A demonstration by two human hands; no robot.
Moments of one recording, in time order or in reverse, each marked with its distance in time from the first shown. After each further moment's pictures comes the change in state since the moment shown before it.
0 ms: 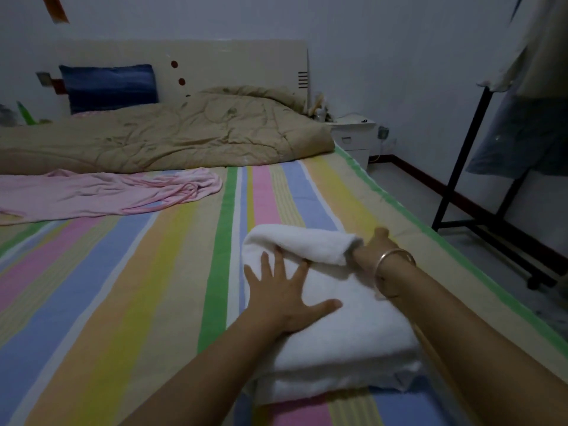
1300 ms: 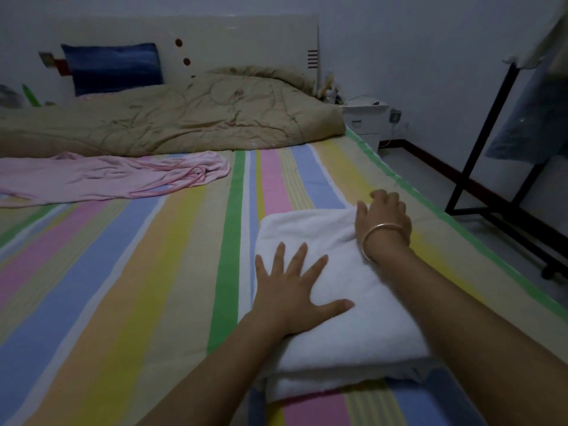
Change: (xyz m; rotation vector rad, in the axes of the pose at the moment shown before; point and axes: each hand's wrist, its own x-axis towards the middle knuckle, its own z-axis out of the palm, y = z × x) left_hand -0.014 -0.009 0.008 0.017 0.049 0.098; right_hand 0.043 -0.014 0.034 -0.190 0.521 -0.239
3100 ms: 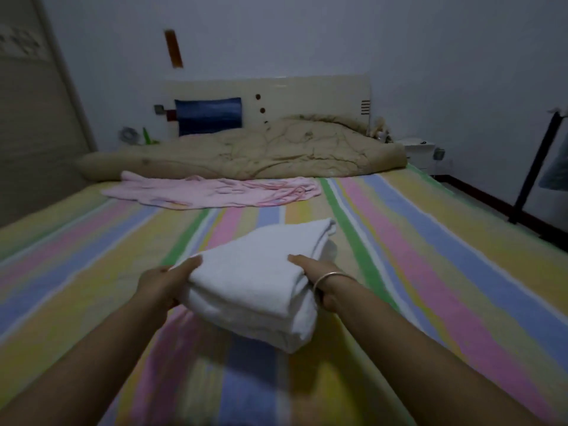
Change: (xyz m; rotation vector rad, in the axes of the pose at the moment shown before) left_hand -0.336 -0.308 -0.138 -1.353 0.602 -0.809; right_hand -0.336 -0.274 -0.071 1.147 -0.901 0.393
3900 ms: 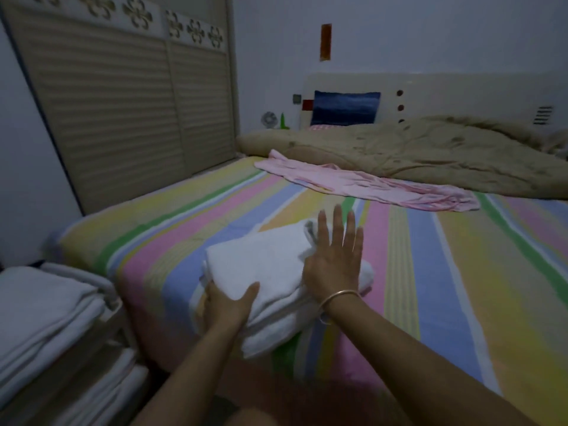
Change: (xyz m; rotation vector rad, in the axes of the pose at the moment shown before) left_hand 0.005 -0.103 -0.248 0.320 0.414 -0.047; right_hand -0.029 0.090 0.312 -1.223 0.356 -1.137
